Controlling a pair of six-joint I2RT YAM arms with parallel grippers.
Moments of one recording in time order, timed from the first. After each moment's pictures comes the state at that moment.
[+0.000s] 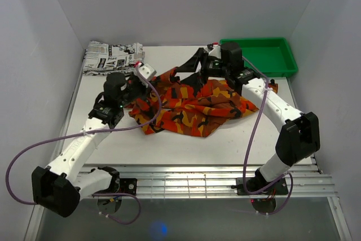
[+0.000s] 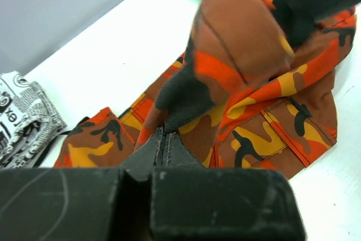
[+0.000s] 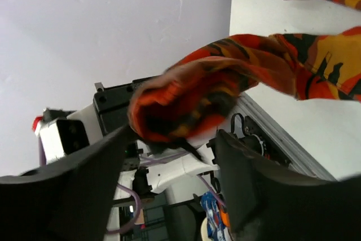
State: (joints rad) left arm -0.44 1.11 0.92 -0.04 0.28 0.25; right arm 0.51 1.59 1.38 -0.13 -0.75 1.30
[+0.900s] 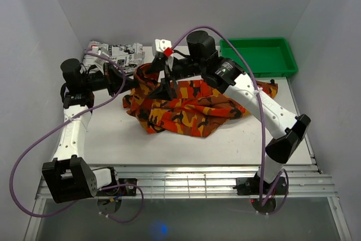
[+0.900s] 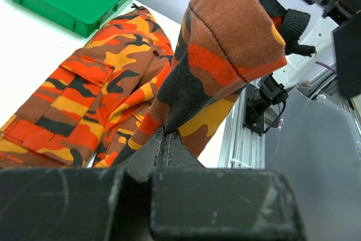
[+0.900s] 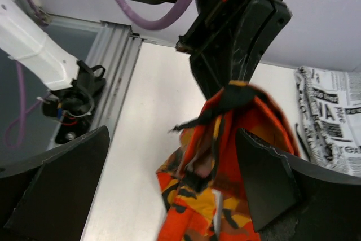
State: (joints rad) left arm 0.16 1.21 1.04 0.08 1.46 -0.26; right arm 0.83 1.67 1.88 -0.42 -0.87 -0.25
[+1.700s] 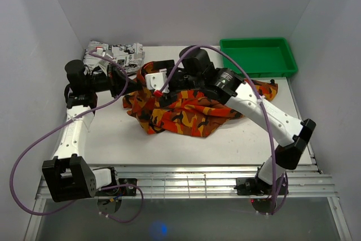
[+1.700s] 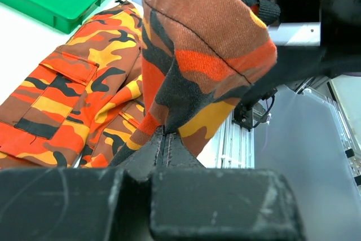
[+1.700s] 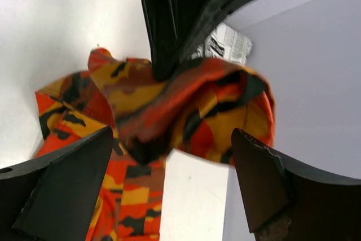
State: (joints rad) left arm 0.12 1.21 1.01 0.16 1.47 -0.32; right arm 0.98 1.67 1.89 -0.61 -0.41 -0.96
